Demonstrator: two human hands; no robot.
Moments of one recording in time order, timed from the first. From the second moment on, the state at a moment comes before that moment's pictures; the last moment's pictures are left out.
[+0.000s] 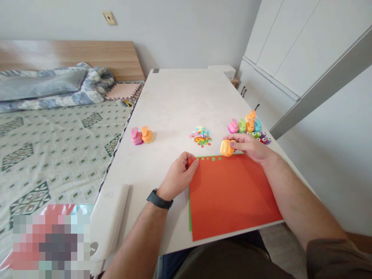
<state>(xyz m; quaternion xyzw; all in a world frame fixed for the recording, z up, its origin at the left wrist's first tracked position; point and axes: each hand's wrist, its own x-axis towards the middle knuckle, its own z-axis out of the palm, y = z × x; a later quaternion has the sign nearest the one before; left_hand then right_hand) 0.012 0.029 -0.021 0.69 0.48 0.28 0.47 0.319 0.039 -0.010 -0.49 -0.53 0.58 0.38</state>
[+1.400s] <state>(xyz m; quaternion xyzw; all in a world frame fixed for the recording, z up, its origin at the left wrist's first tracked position) 0.014 0.029 -0.020 0.64 0.47 0.30 0.52 0.320 0.039 -0.006 -0.49 -0.56 0.58 0.34</state>
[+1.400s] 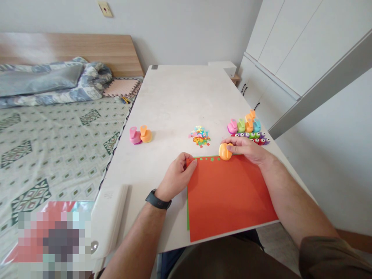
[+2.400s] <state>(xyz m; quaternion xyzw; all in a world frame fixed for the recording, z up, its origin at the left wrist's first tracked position) 0.015 0.028 -0.023 0.67 0.48 0.30 0.48 0.320 0.037 -0.010 -0.50 -0.56 0.58 0.29</state>
